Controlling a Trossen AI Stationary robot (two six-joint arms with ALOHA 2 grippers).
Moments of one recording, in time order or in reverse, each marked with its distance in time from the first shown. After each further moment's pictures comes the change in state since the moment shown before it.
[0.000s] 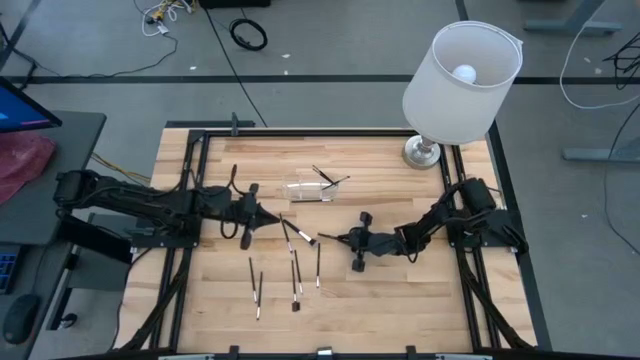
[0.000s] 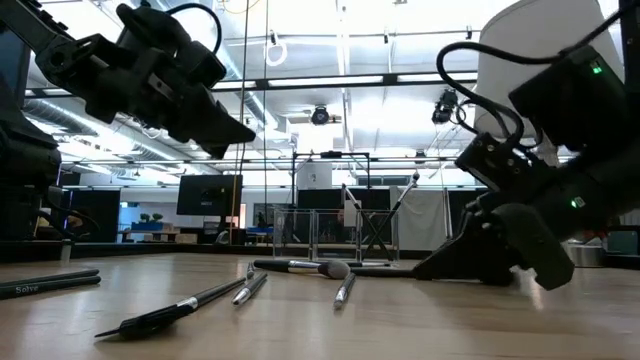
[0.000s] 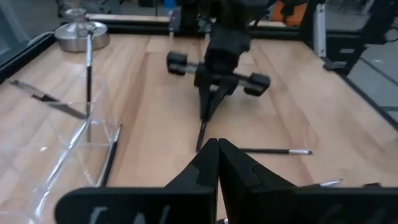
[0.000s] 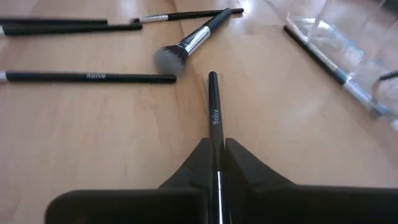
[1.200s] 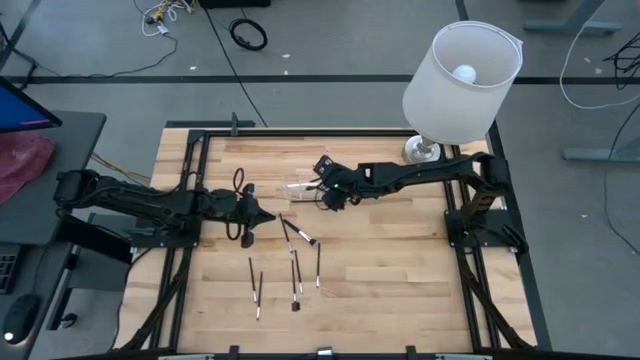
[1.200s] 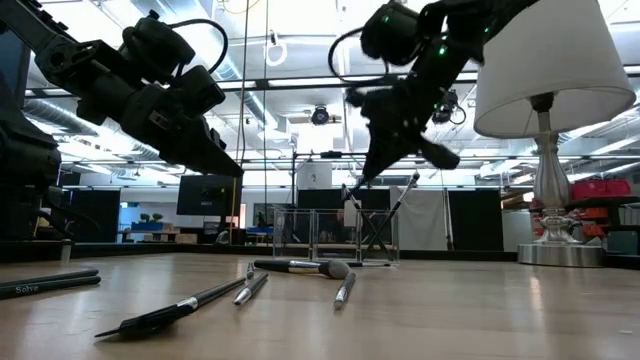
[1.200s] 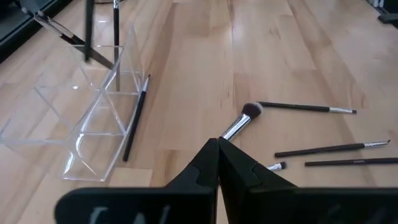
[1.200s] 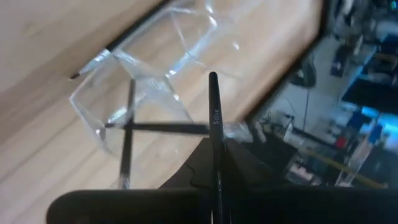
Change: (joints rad) left arm -0.002 0.000 0.000 -0.167 -0.112 0.002; right arm -0.372 -0.175 0.792 -1.332 -0.026 -1.408
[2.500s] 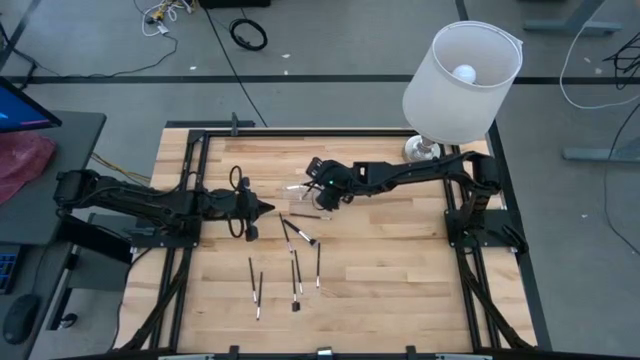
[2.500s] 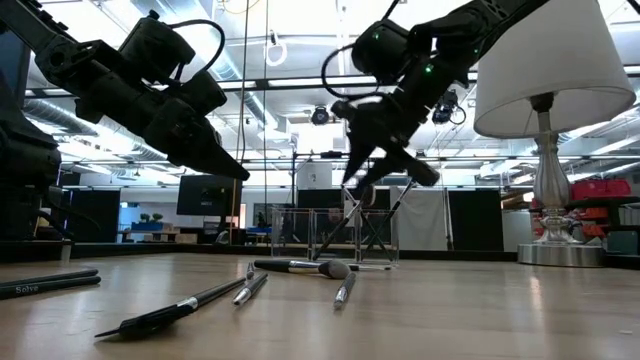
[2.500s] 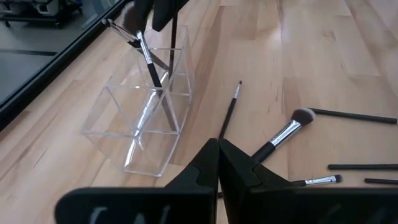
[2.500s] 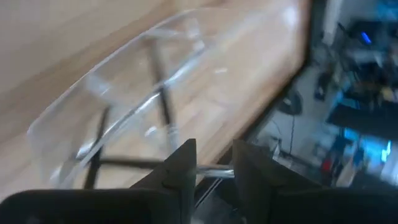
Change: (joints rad) left arm 0.000 0.000 0.000 0.002 -0.183 0.003; right arm -0.027 0.059 0.000 0.156 -0.109 -0.061
